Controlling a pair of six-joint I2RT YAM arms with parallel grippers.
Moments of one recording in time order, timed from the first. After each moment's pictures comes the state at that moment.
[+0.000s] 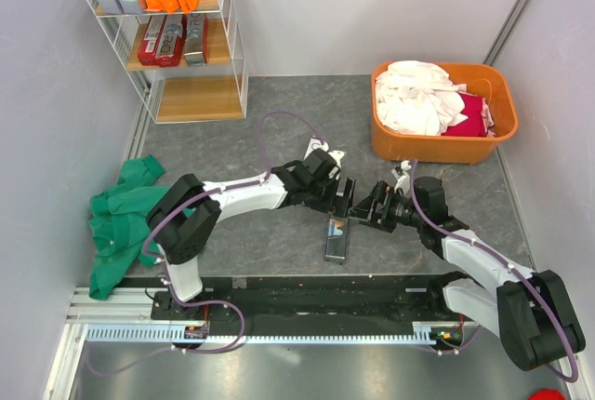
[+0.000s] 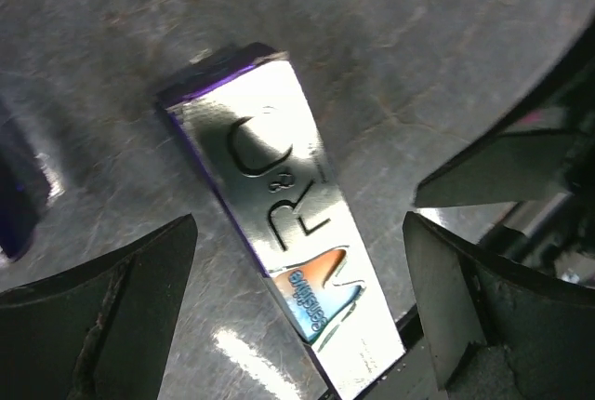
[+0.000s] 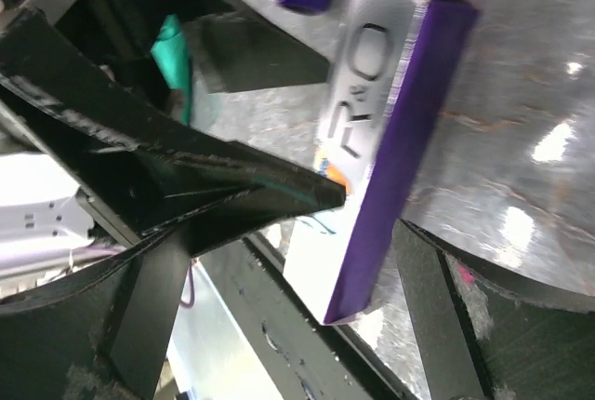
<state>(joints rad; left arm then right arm) -0.89 1.79 1.12 -0.15 0.20 -0.52 0.30 1.04 0.31 0.19 -0.68 0.82</state>
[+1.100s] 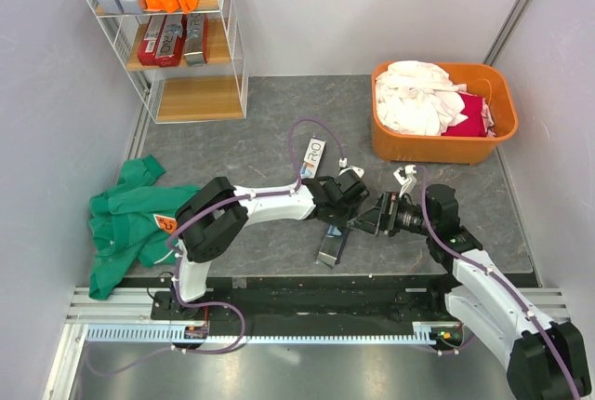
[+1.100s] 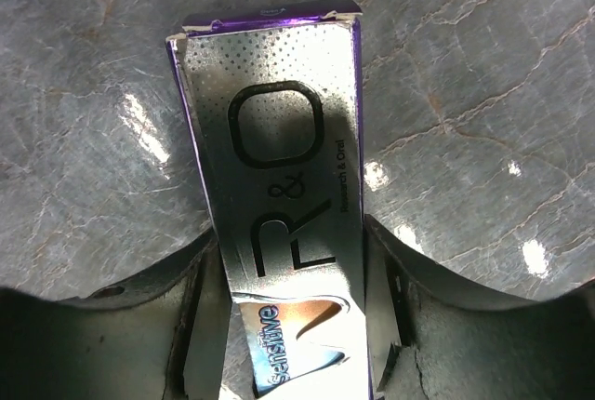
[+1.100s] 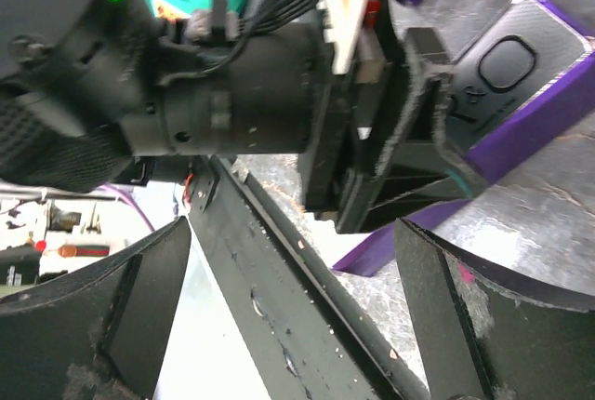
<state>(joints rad) -1.05 1.97 1.32 -0.39 -0.12 -0.57 0.29 0.77 0.29 0.07 -0.77 0.68</state>
